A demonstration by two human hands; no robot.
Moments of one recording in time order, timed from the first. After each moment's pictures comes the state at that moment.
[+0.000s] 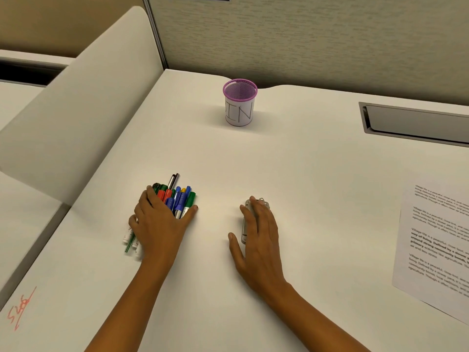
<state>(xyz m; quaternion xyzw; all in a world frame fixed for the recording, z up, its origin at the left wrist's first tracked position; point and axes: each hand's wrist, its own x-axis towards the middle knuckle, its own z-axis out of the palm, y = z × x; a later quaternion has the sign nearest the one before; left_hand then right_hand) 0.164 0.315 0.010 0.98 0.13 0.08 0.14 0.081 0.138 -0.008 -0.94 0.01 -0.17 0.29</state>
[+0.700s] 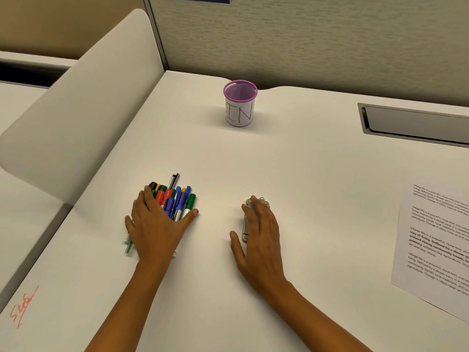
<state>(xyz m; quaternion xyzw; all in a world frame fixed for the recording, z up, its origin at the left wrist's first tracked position) 0.157 0.327 0.010 0.98 0.11 0.08 0.15 0.080 0.138 -0.007 -0.94 0.01 -0.19 0.29</state>
